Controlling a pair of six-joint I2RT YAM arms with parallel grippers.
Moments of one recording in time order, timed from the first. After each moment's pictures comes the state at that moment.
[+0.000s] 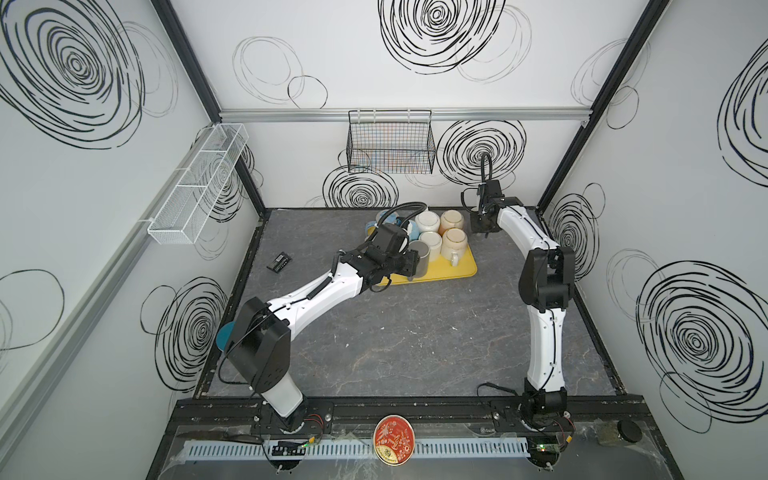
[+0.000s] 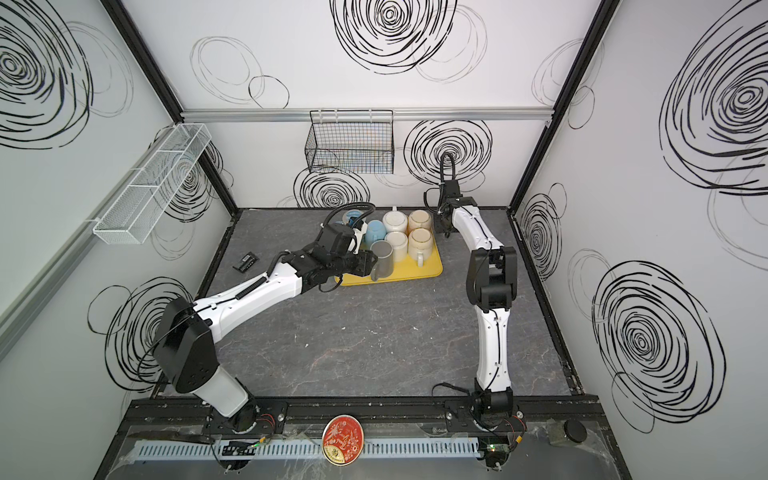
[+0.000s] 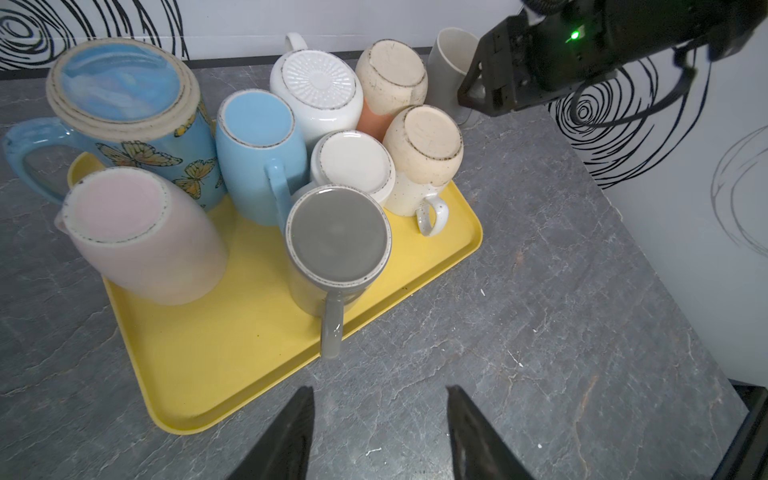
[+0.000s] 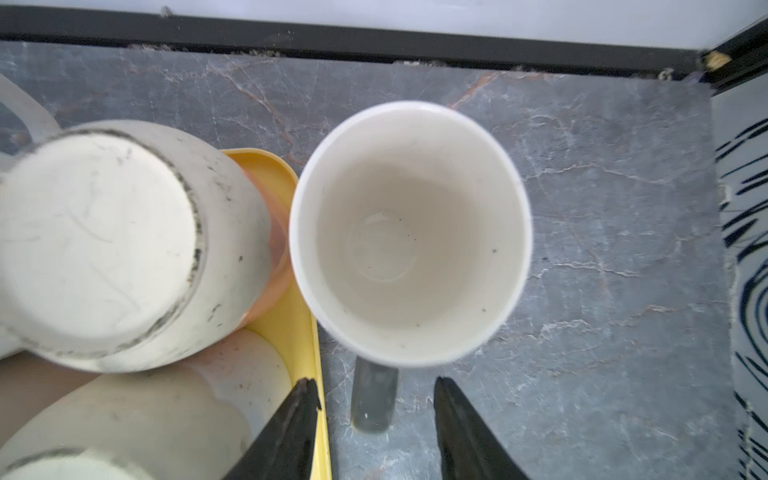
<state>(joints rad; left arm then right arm) -0.65 1.64 1.32 -0.36 0.00 -0.35 0.15 2.27 2.08 -0.82 0.16 0.06</state>
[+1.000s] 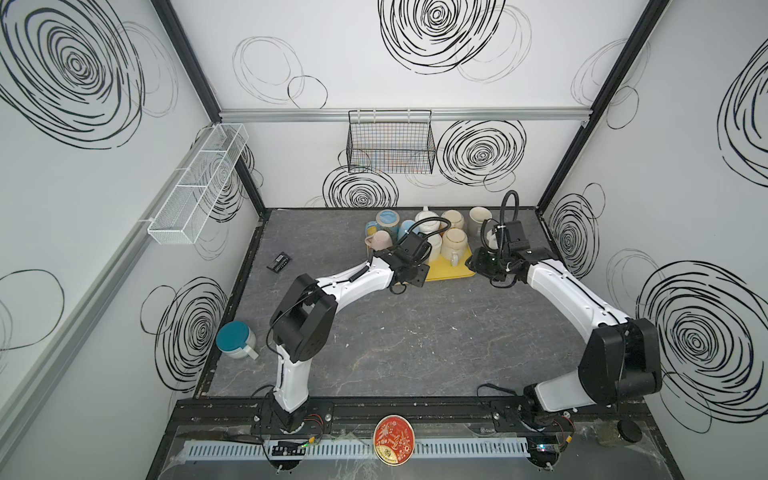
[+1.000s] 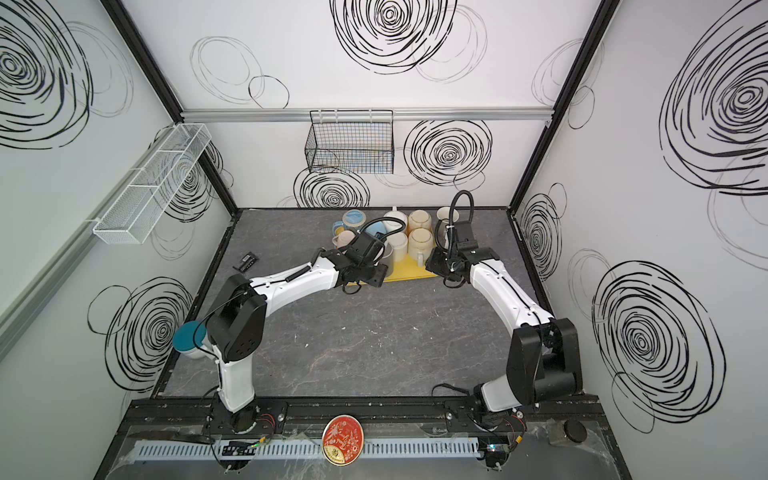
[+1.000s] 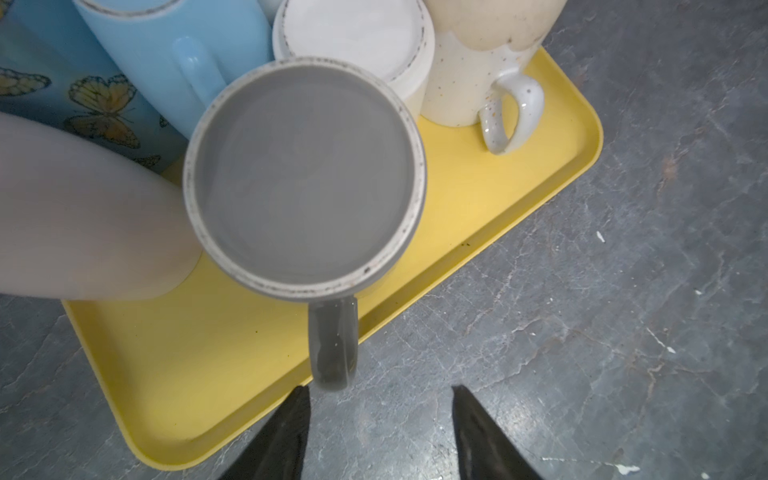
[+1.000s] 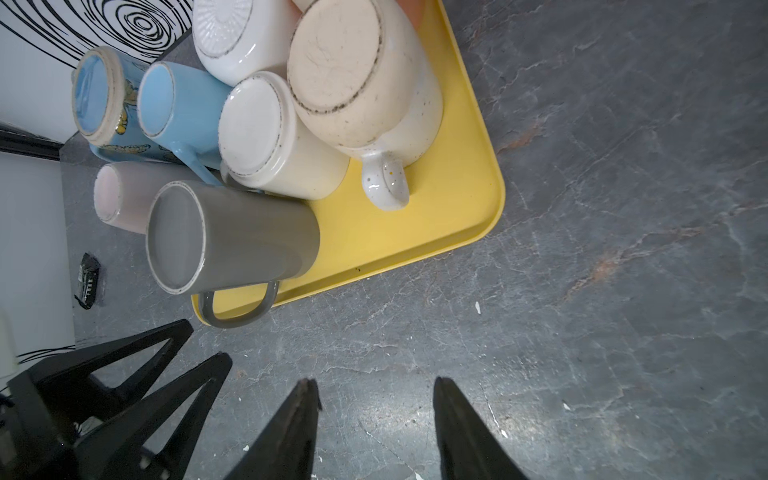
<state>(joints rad) -0.72 1.96 1.50 -0.48 -0.11 -0.23 0.25 1.47 1.13 -0.60 -0.19 0.59</state>
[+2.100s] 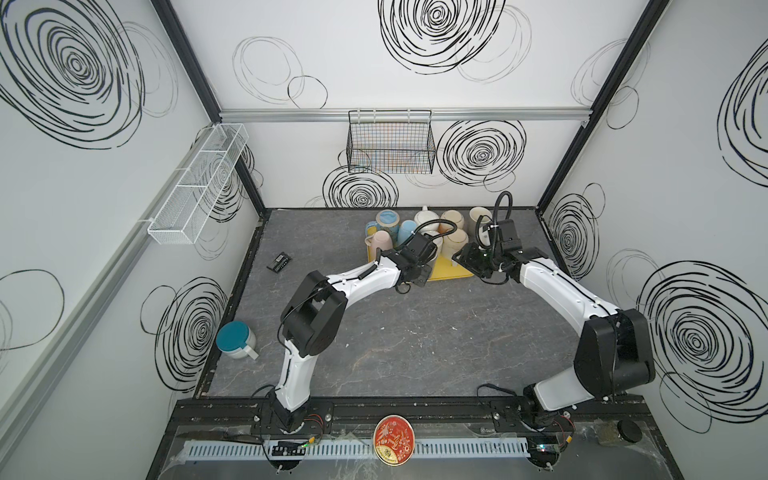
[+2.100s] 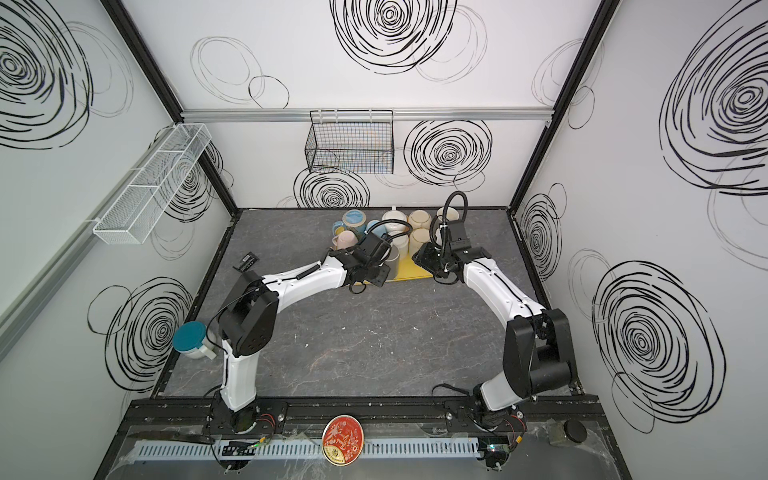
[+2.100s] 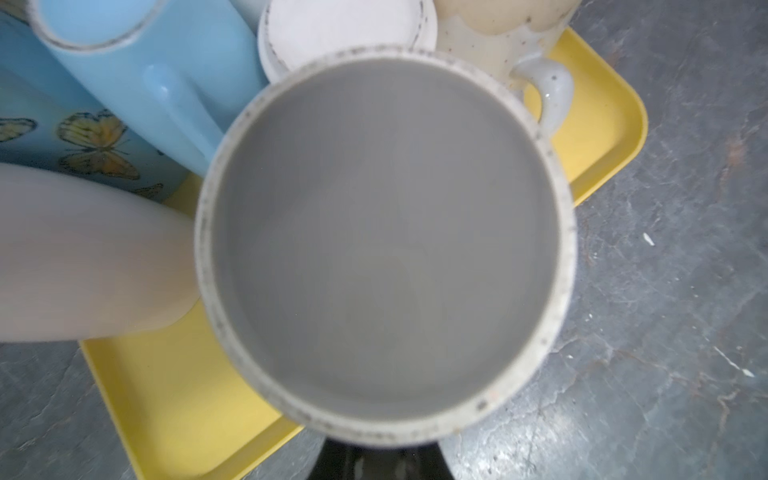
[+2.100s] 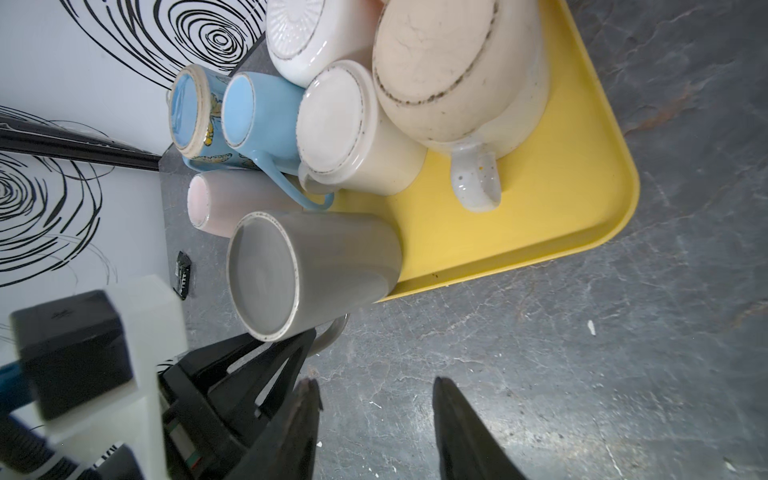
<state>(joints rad) -0.73 1.98 1.52 -0.48 -0.15 -0.17 0.29 1.52 1.13 -0.46 -0.32 0.73</state>
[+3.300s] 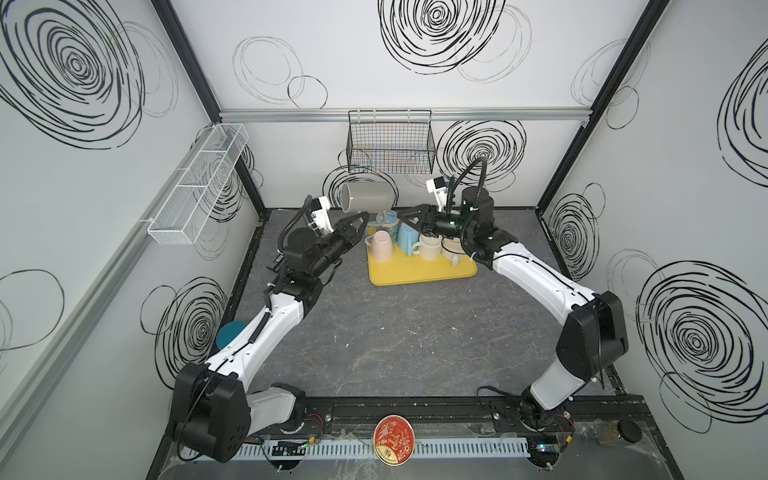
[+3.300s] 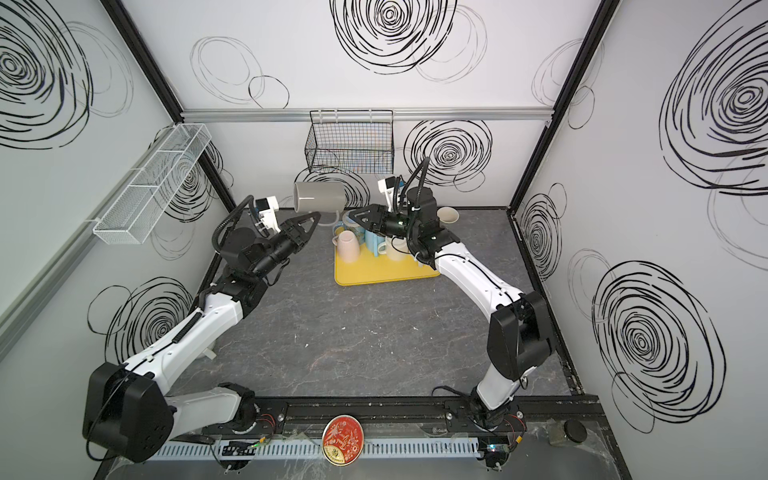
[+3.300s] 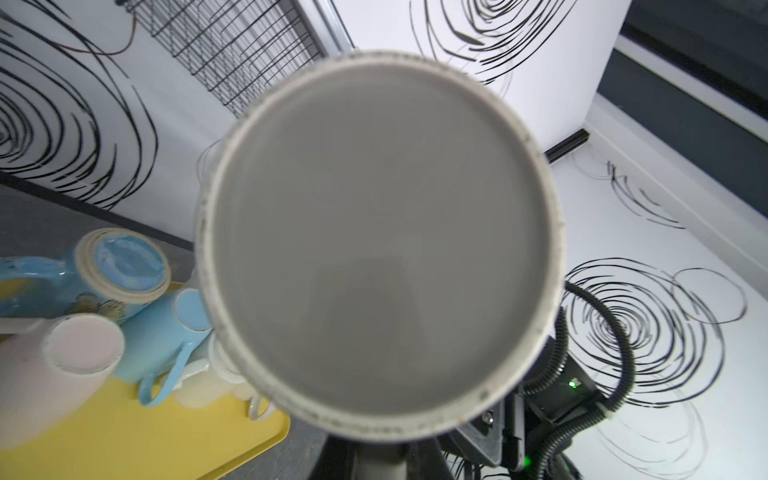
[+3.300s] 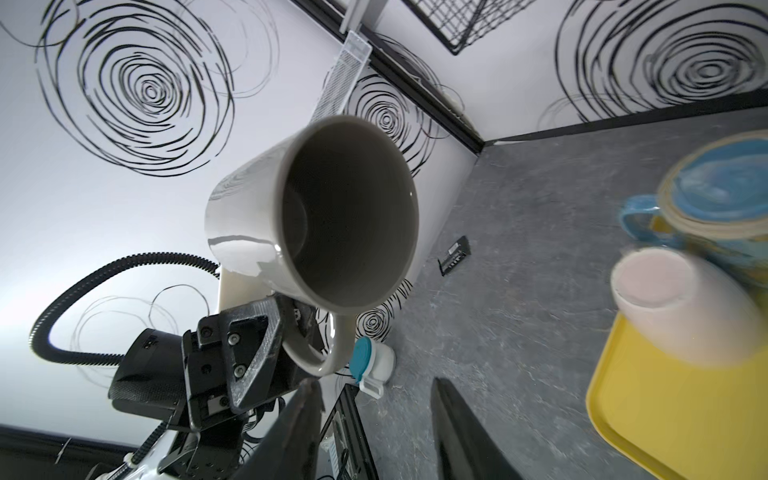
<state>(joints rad) -0.26 1.24 0.89 0.50 0.41 -1.06 0.52 1.68 1.44 0.12 -0.74 0.88</state>
